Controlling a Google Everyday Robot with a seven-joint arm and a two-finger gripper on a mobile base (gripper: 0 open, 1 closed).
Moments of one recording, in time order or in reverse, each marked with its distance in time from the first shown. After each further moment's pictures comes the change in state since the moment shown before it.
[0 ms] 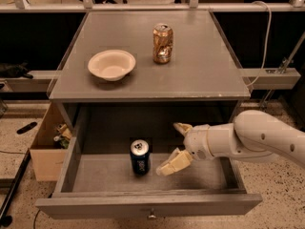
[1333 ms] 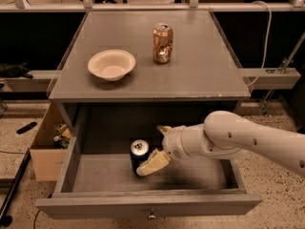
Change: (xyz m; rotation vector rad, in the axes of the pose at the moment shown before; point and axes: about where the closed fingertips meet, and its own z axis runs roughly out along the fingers) arm -0.005 0.005 0.065 -0.006 0.052 0.005
